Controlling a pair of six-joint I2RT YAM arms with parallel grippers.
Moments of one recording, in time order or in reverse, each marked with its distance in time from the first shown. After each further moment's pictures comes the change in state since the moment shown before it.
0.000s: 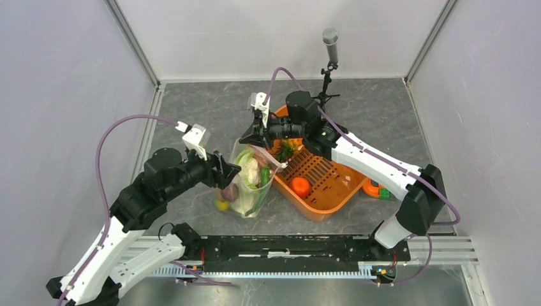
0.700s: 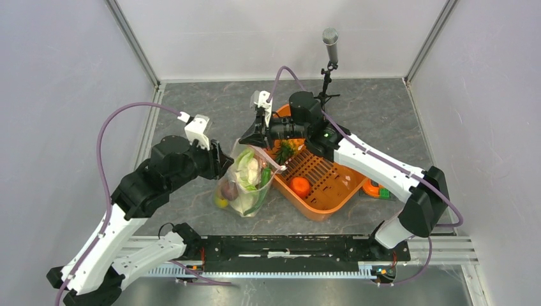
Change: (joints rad) left arm 0.000 0.122 0.119 -0.106 -0.133 -0.027; right arm -0.001 -0.021 -0.019 0.050 -0.018 0.072
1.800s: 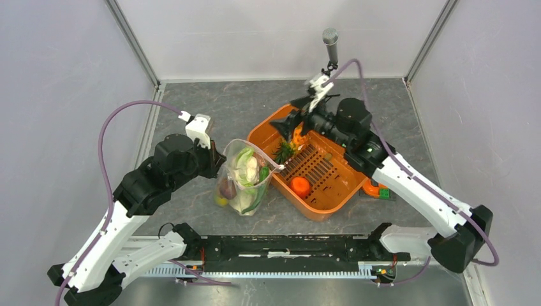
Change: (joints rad) left arm 0.000 0.020 0.028 -0.050 -0.059 0.010; right arm -0.062 -0.303 -0.163 0.024 0.430 0.135
